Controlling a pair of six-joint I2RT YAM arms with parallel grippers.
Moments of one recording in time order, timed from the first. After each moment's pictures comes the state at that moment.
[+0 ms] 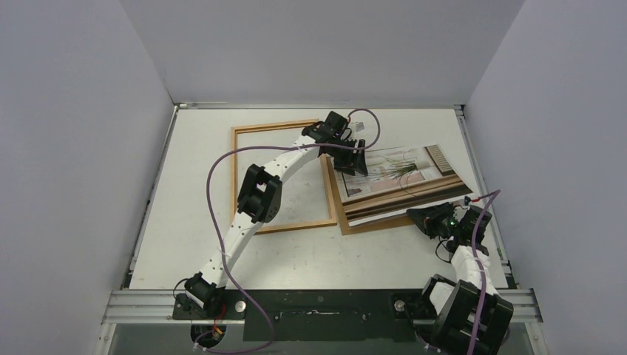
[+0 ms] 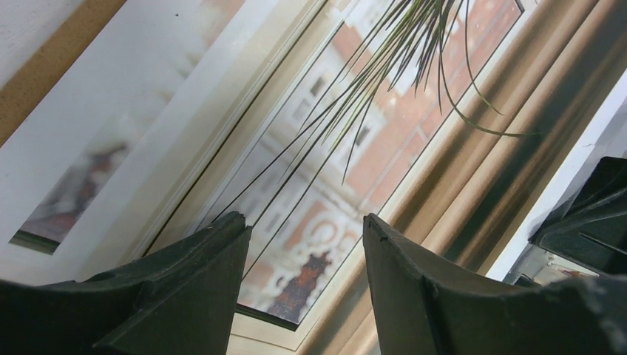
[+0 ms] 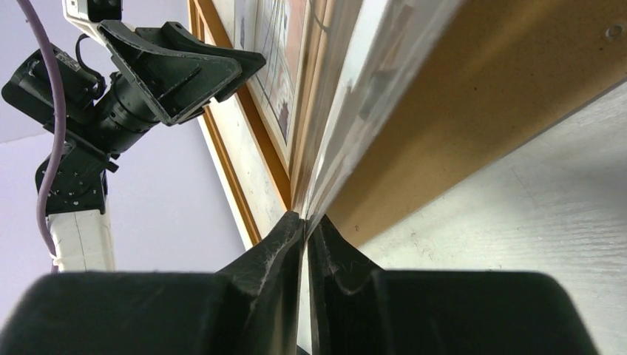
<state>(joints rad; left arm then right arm) -0.64 2.71 2.50 -0.73 0.58 -0.43 -0.48 0.95 0.24 0.00 -0.80 0.91</state>
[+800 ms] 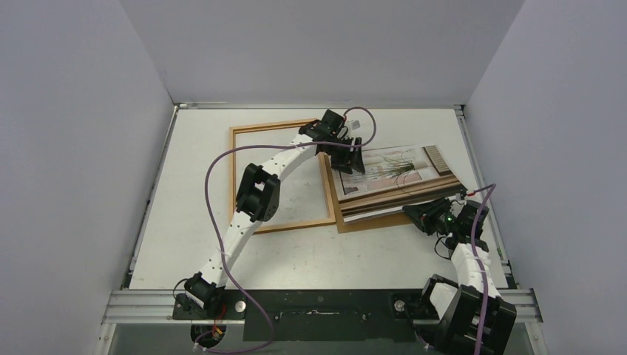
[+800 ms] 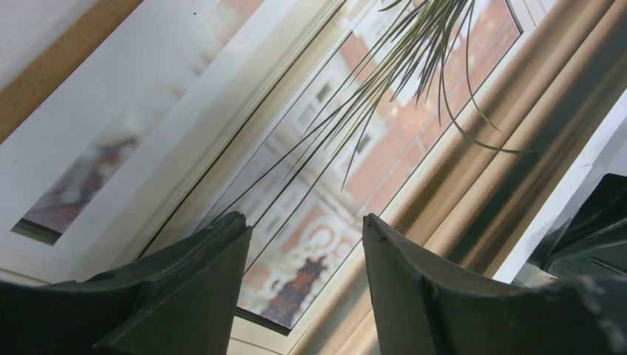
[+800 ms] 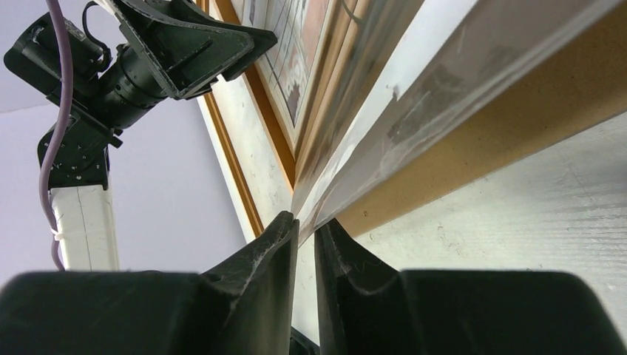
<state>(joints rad) -0.62 2.71 2.50 -0.74 0.58 -0.45 -0.41 0.93 0.29 -0.05 -0.80 0.91</state>
